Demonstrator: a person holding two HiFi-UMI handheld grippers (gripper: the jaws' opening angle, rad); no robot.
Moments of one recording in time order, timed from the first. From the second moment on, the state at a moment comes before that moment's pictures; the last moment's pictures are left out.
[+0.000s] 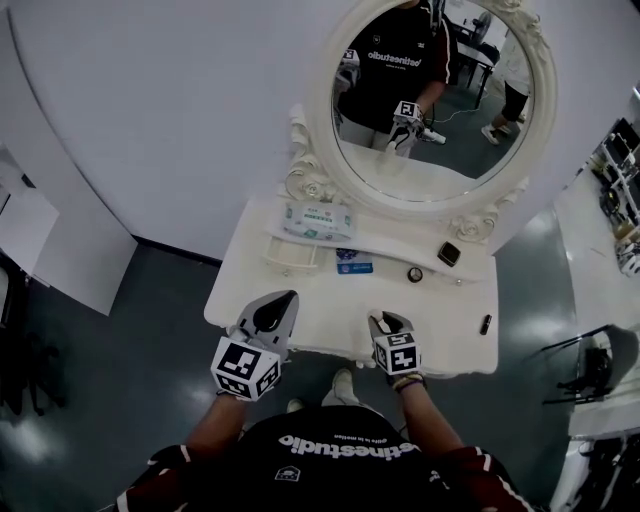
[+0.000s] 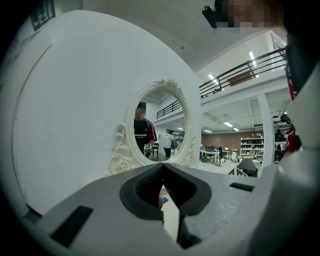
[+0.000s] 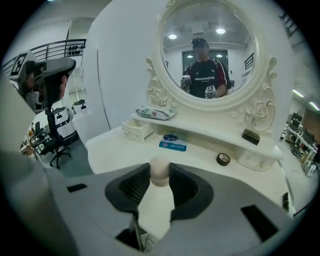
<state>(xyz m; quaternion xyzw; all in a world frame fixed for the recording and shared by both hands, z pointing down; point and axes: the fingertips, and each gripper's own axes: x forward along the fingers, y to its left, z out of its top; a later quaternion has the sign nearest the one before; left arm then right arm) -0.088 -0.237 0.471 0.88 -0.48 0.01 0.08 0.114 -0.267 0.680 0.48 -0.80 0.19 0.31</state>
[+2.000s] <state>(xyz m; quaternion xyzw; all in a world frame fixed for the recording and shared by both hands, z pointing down) -0.235 -0.250 0.469 0.78 -0.62 0.00 0.08 -0.073 -0.360 0.611 0.34 -0.90 0.11 0.26</state>
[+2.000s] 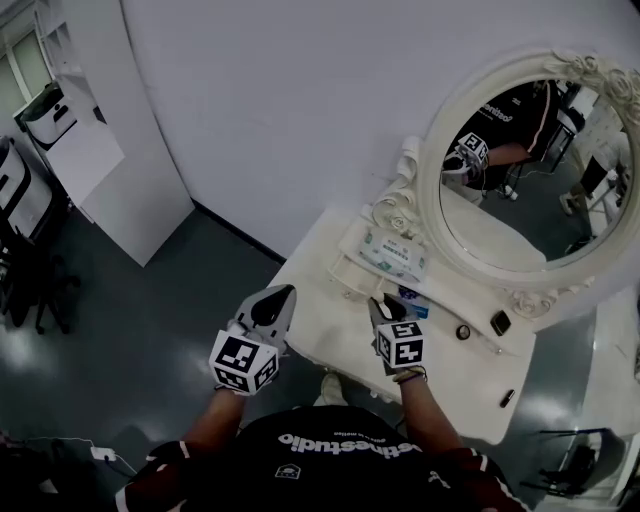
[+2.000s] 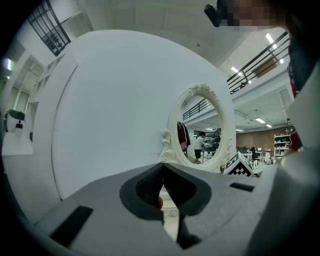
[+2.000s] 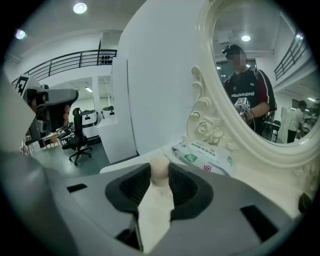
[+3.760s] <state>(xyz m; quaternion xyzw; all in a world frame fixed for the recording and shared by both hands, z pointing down) -0.254 -0.269 0.486 0.74 -0.67 0.05 0.09 -0.108 -0.415 0.689 0.29 -0.90 0.14 0.31</state>
